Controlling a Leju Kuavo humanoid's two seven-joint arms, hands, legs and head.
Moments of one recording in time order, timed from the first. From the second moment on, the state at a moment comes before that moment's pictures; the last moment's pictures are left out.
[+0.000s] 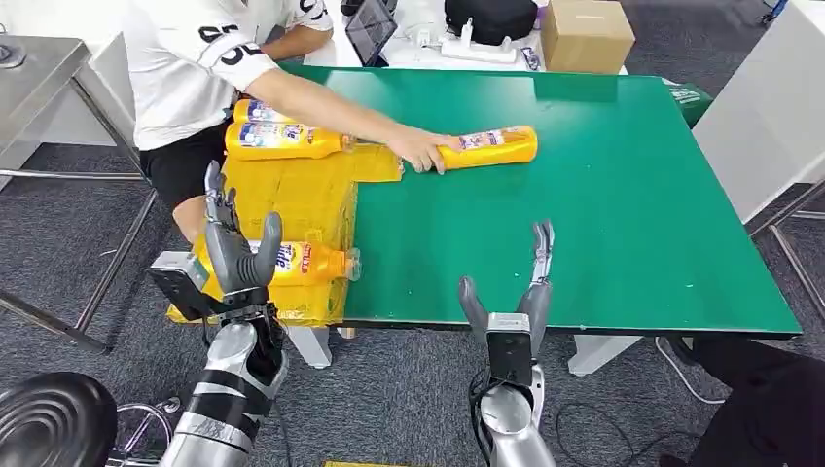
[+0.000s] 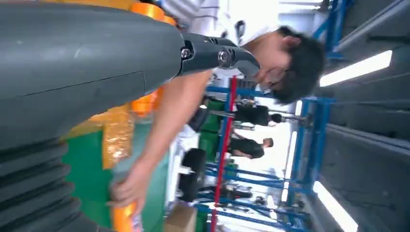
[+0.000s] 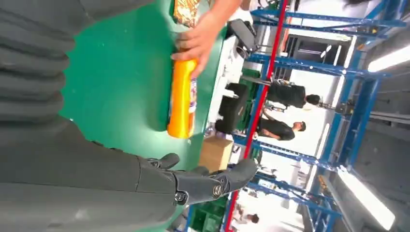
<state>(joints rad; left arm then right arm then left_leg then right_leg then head) -0.35 -0.27 -0.08 -1.21 0.03 0.31 -0.70 -0.08 0.25 0.27 -1.35 0.28 -0.69 -0.70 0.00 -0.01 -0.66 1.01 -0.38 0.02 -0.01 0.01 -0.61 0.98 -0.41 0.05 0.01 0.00</state>
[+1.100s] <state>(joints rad) -0.32 -0.27 -0.08 -1.24 0.00 0.29 -0.70 -0.14 0.22 0.25 -1.26 0.43 -0.55 -0.53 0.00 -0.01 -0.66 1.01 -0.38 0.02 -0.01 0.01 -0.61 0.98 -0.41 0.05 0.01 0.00</state>
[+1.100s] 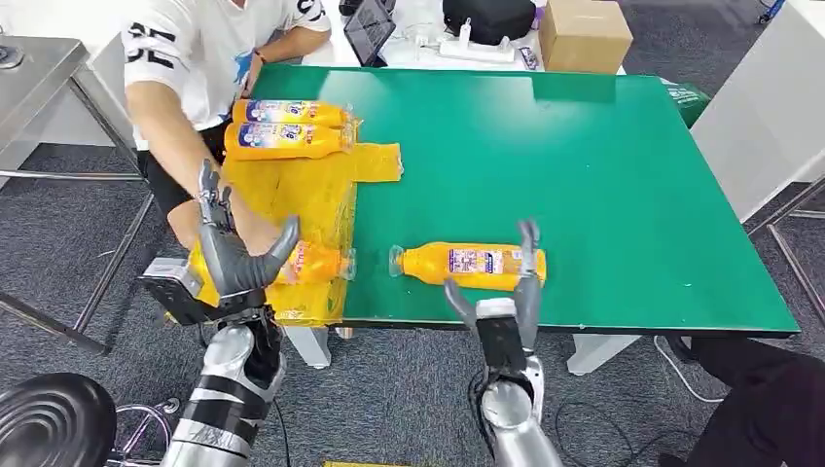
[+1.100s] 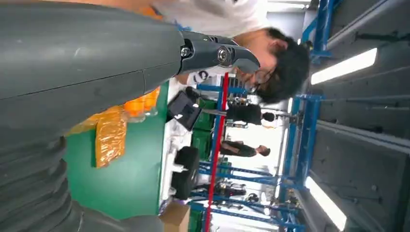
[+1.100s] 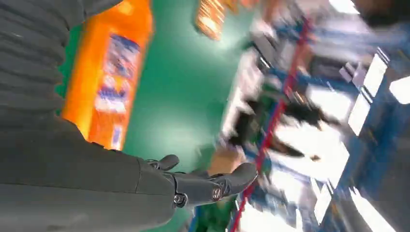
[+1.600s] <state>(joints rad) -0.35 -0.26 -0.08 -1.16 -0.08 0.30 -0.70 -0.50 0.08 0.25 -0.88 0.70 -0.33 -0.22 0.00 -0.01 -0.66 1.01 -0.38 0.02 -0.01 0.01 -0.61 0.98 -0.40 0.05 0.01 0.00</state>
